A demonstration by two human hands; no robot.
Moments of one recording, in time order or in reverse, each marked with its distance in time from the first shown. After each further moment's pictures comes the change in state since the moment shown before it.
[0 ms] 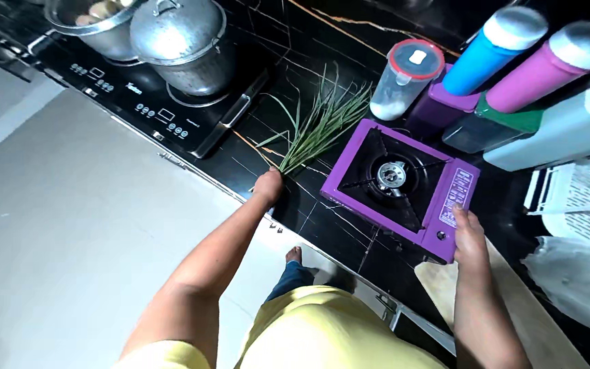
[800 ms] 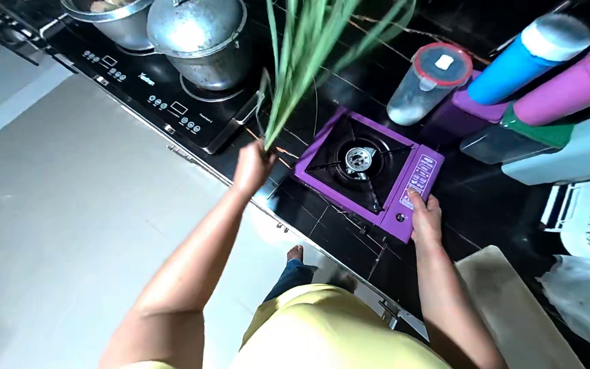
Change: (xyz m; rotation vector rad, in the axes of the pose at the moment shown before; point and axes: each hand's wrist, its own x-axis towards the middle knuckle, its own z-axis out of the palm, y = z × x) left_hand -0.041 -0.039 -0.086 -0.397 0.449 0.315; right_hand -0.029 -0.043 0.124 0.077 -0.056 -0.028
